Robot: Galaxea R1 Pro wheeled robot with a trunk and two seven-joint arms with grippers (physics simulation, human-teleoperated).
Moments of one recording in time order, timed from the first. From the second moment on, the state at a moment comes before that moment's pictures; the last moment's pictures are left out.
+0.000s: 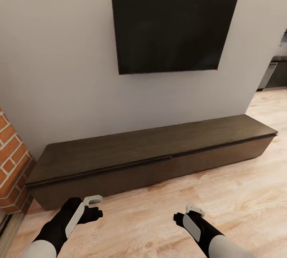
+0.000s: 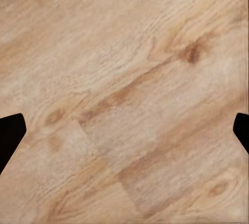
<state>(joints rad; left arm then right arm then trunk) -0.51 0.09 -0.08 -0.76 0.32 0.83 0.10 -0.61 0.04 0.34 -0.33 -0.69 0.29 -0.36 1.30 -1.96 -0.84</state>
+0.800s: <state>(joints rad) -0.51 0.09 -0.08 -0.76 0.32 0.83 0.10 -0.61 0.00 0.33 -0.30 -0.69 0.29 -0.36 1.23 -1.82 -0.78</state>
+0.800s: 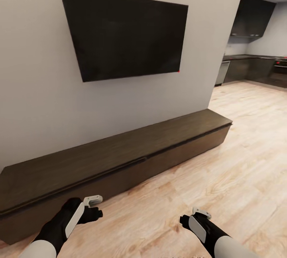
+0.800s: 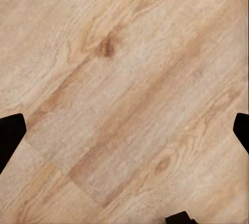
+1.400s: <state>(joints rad) -0.51 0.09 -0.08 -0.76 0.31 0.83 0.10 -0.59 0.00 0.32 -0.26 -0.71 0.26 -0.36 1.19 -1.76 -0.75</state>
